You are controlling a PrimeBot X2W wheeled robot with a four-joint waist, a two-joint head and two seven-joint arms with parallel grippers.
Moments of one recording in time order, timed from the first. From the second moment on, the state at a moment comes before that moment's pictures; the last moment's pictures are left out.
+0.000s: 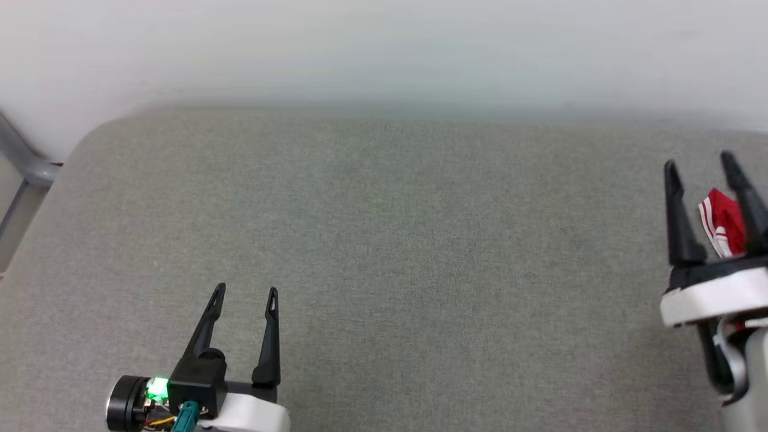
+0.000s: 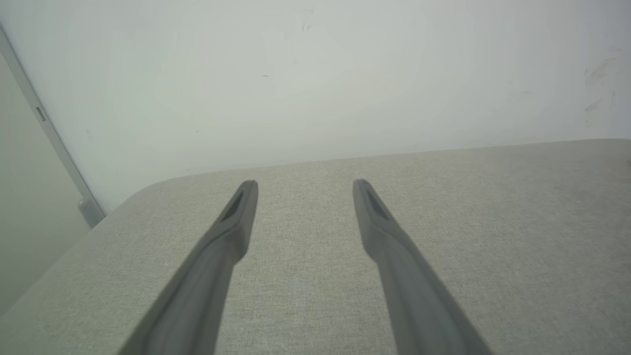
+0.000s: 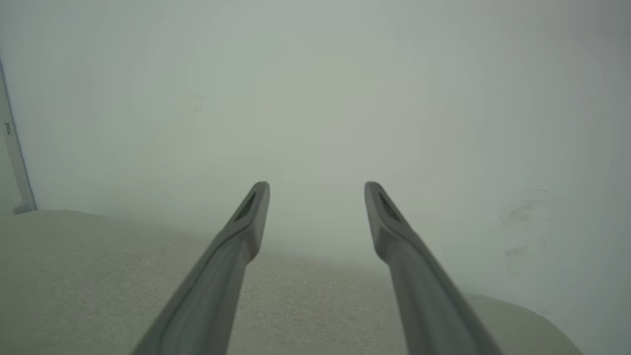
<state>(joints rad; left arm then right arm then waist) 0.04 0.12 -0.14 0.00 -0.05 0.07 -0.26 -0.28 -0.24 -0.05 0.12 0.15 0.13 -0.23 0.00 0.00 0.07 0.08</state>
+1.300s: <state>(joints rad) 0.14 0.09 -0.09 0.05 -0.07 0.01 -0.26 0.13 -0.05 -0.06 0.05 0.16 0.13 -0.26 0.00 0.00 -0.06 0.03</state>
